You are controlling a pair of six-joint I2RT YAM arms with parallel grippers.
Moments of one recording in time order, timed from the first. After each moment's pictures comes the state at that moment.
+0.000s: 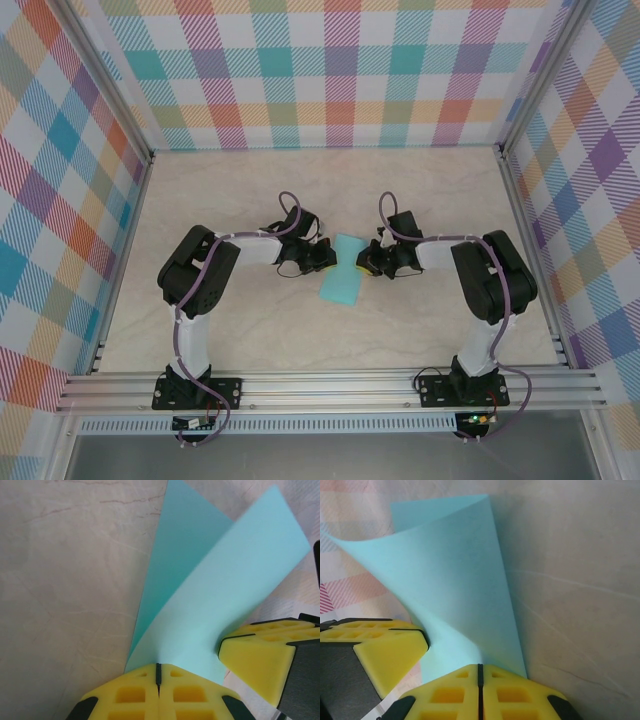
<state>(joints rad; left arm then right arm) -0.58 2.00 1.13 -0.11 0.49 -0.80 0.38 1.82 0.85 -0.04 -0.61 0.83</state>
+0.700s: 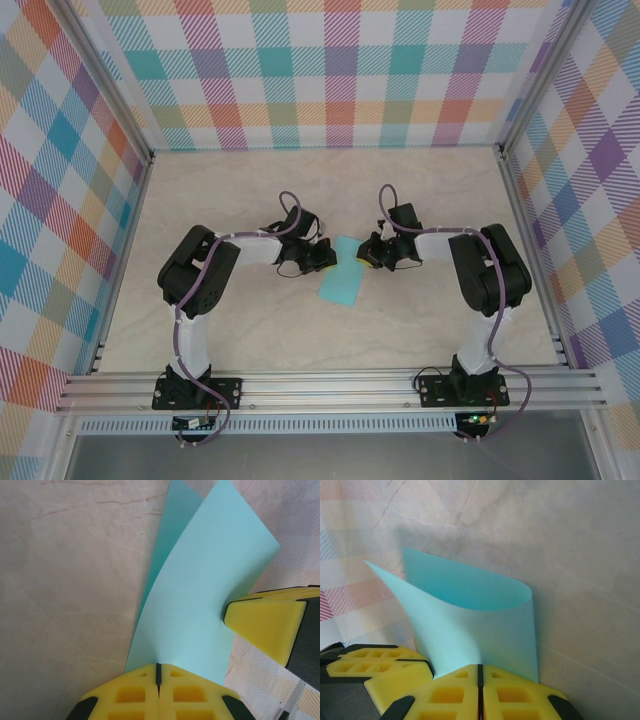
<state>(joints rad) -0.58 2.00 1.13 -0.11 0.49 -0.79 0.35 1.88 0.94 -0.07 -0.61 0.78</state>
